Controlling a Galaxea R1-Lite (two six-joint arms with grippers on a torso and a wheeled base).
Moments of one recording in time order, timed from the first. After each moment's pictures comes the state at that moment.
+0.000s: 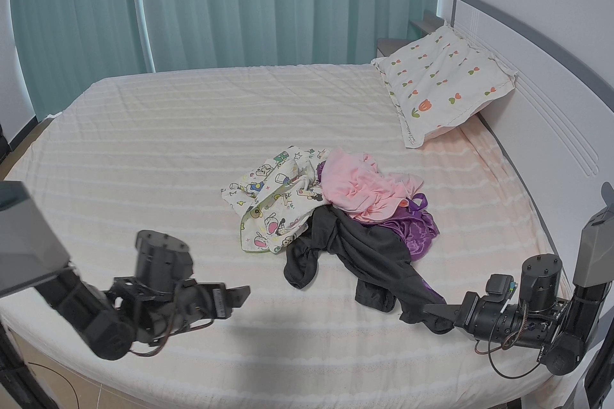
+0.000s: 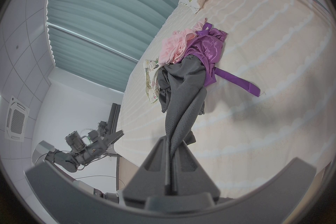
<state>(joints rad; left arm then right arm) -0.48 1.88 -0.42 -0.78 0.15 -0.43 0.42 2.04 -0.02 -1.55 0.28 0.89</state>
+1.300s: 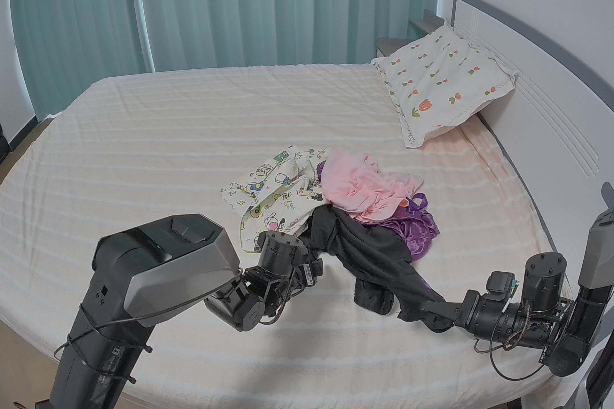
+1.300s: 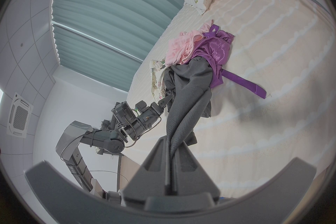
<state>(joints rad) -0.58 2.59 -1.21 -0.81 0.26 -0.54 0.44 2.00 -0.02 -1.55 0.28 0.89</state>
